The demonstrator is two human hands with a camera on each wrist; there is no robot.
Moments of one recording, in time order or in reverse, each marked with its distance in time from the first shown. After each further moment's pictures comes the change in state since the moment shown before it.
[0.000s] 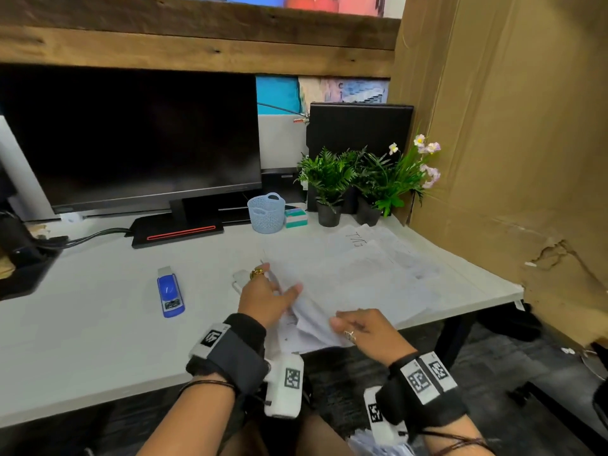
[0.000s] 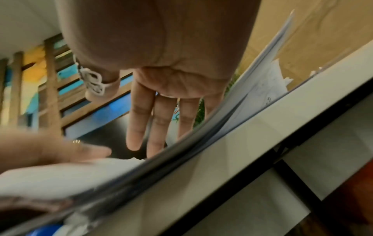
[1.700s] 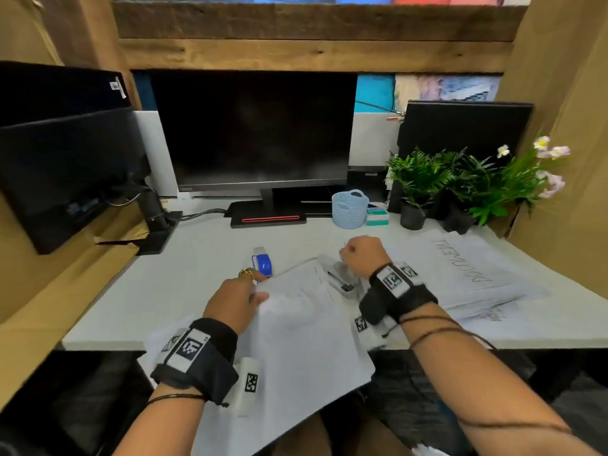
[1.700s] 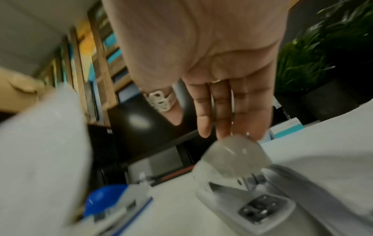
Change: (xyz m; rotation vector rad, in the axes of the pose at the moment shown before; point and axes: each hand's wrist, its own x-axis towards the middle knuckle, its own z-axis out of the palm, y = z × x) left_hand -0.051 -0.068 -0.157 0.635 0.173 0.051; right_hand 0.137 -0.120 0.066 -0.500 0.101 -0.009
